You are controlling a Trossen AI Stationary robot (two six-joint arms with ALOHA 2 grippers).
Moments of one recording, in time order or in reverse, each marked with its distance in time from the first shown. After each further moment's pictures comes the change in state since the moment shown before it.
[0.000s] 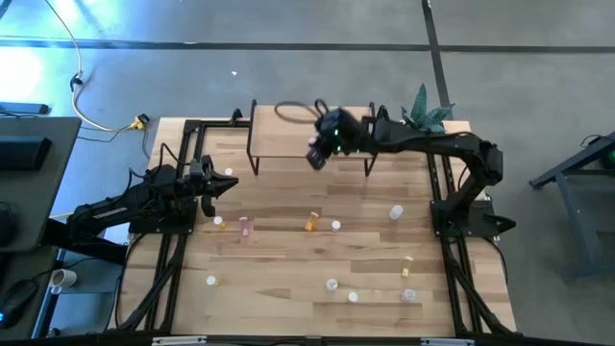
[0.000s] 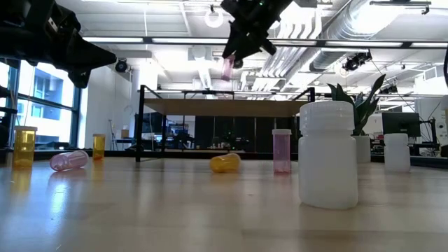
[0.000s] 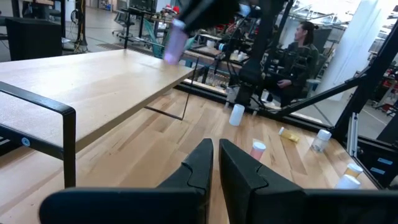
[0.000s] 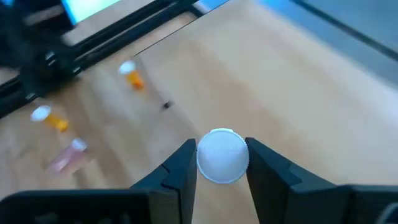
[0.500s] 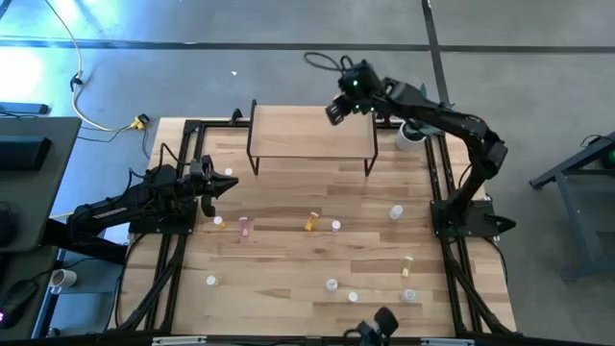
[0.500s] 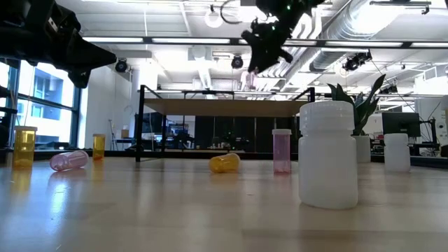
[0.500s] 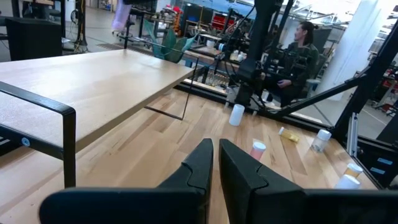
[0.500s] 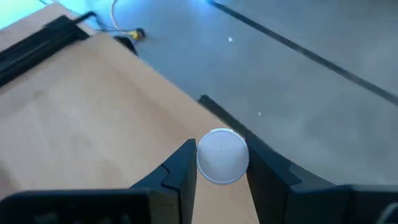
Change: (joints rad) left arm 0.000 0.000 0.000 0.000 0.000 0.000; right arm -0.318 0.011 0.065 -0.061 -0.030 -0.144
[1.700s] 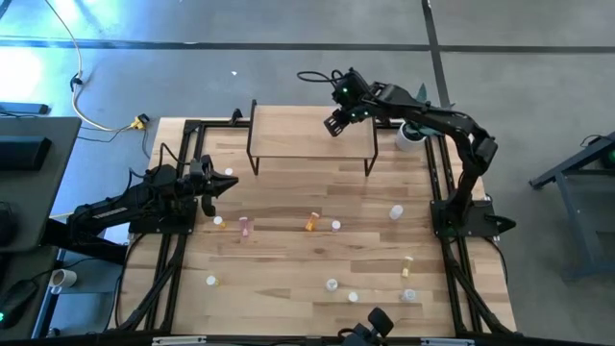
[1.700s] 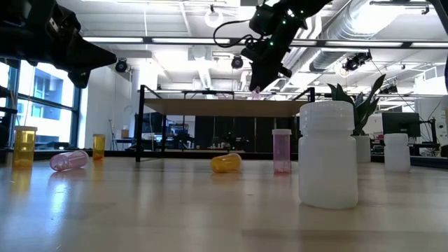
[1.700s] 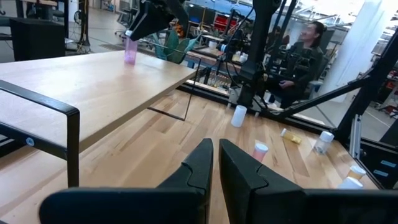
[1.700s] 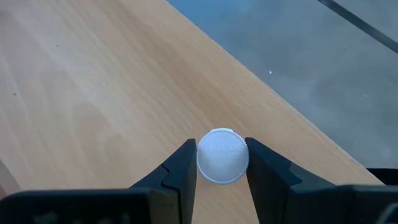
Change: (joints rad) left arm 0.000 0.000 0.000 0.003 -0.011 -0.003; right arm -0.005 0.082 -0.003 -0.115 -0.067 -0.024
